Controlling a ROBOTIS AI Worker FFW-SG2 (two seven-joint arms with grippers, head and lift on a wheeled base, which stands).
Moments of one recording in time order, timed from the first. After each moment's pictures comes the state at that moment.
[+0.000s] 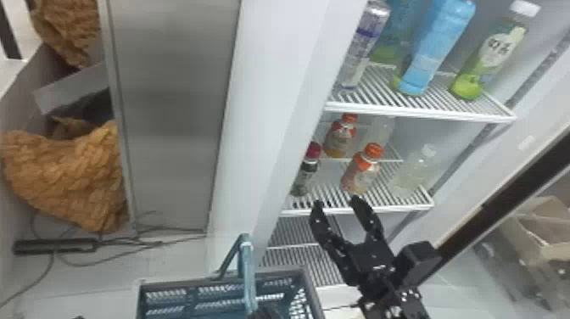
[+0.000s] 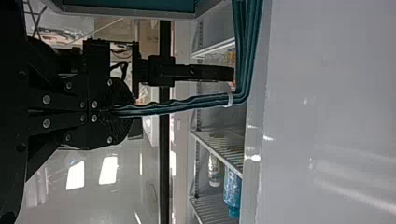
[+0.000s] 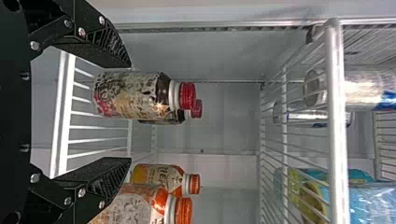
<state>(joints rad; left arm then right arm) 0.56 0.15 -0.19 -2.07 1.53 0.89 -0.23 0.49 -0.14 -0.15 -1.86 -0.18 -0.21 0.20</state>
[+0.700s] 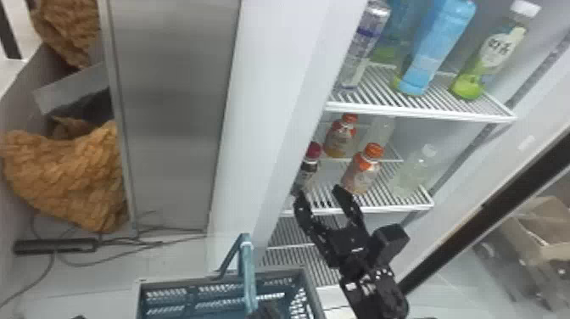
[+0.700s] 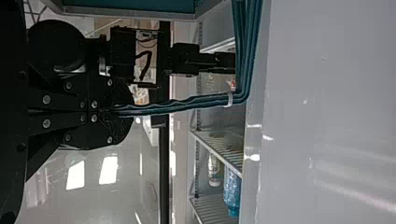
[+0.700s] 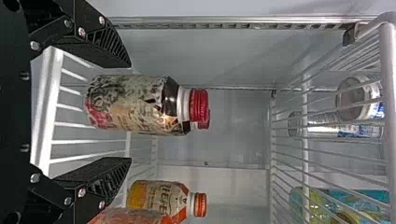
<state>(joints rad) 0.56 0.15 -0.20 -2.07 1.53 0.89 -0.23 0.33 -0.16 -0.09 -1.67 -0.16 -0.26 0.20</state>
